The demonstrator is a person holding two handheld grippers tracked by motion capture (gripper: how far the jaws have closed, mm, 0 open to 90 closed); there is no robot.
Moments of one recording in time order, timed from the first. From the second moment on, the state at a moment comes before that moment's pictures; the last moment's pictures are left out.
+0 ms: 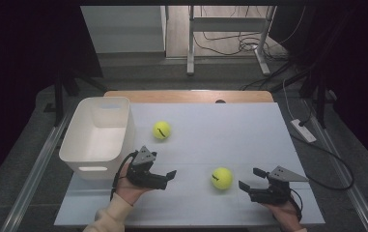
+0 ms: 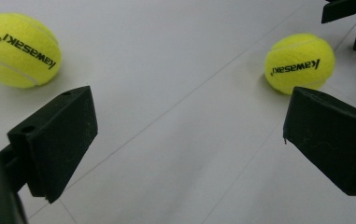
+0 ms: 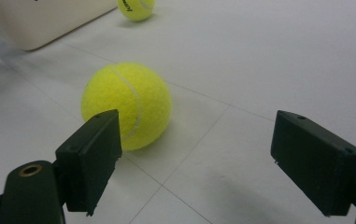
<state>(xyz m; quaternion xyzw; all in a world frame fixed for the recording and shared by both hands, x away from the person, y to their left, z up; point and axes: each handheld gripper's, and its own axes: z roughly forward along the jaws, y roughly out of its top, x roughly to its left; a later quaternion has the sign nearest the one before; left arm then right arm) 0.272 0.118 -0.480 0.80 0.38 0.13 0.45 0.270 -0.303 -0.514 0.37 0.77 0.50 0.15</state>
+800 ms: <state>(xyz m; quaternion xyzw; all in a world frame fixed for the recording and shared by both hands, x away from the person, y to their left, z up) 0.307 0.107 -0.465 0.80 0.41 0.13 0.42 0.270 -0.302 -0.514 0.37 0.76 0.50 0.15</state>
